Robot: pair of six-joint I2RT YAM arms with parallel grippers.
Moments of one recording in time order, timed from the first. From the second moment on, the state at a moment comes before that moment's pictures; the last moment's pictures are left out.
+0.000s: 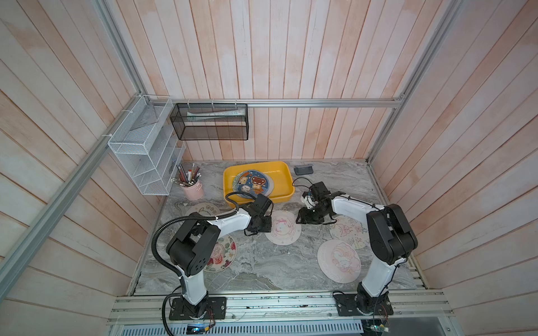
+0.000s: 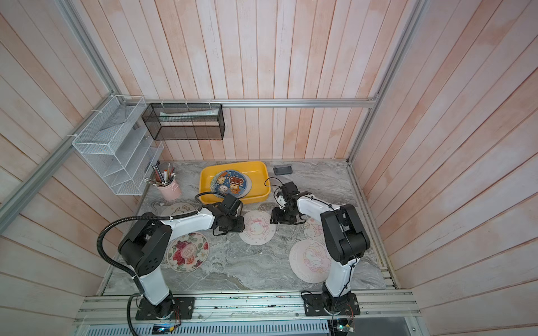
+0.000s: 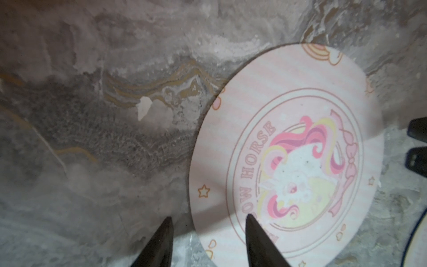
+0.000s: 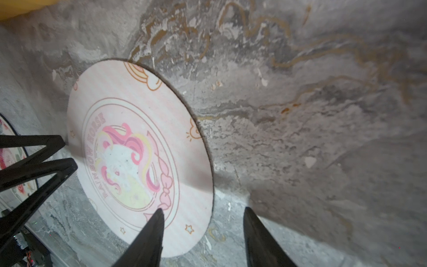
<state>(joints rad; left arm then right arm) -0.64 1.82 1.10 -0.44 0.08 -0.54 0.41 1.82 1.14 -0.58 -0.36 0.28</state>
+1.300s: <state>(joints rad) -0.65 1.84 1.12 -0.43 0.13 -0.55 0.45 1.85 1.13 -0.55 -0.39 0.31</state>
